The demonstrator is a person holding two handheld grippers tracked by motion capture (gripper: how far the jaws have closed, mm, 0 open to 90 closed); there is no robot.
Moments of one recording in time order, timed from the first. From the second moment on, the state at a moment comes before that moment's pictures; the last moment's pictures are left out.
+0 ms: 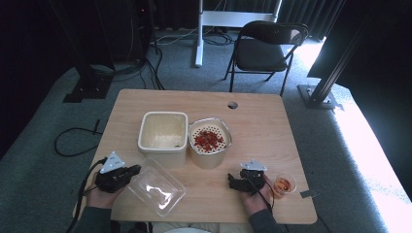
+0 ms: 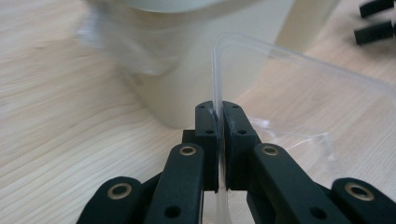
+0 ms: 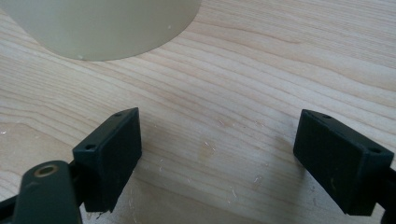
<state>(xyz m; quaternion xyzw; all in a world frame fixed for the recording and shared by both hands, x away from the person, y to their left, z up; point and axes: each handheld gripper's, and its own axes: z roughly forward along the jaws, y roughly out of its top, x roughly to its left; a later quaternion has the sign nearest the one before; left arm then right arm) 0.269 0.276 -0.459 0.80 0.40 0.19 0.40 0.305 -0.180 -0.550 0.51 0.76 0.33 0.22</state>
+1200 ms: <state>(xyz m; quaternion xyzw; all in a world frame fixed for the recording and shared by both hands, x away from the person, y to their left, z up) 0.276 0.373 -0.358 0.72 0.47 0.29 0.42 0.305 -0.180 -0.550 0.51 0.76 0.33 0.22</state>
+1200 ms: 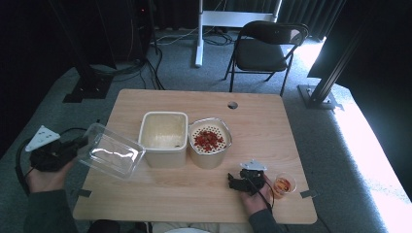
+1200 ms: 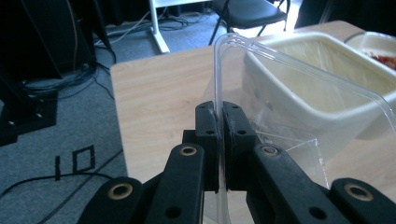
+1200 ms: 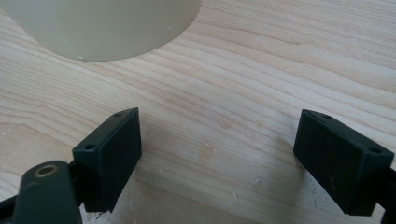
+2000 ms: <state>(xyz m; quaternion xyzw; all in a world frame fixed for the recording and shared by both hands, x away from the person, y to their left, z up) 0.327 0.337 -0.311 0.71 0.45 0.29 0.45 0.306 -0.180 -0.549 0.51 0.76 0.33 0.22</state>
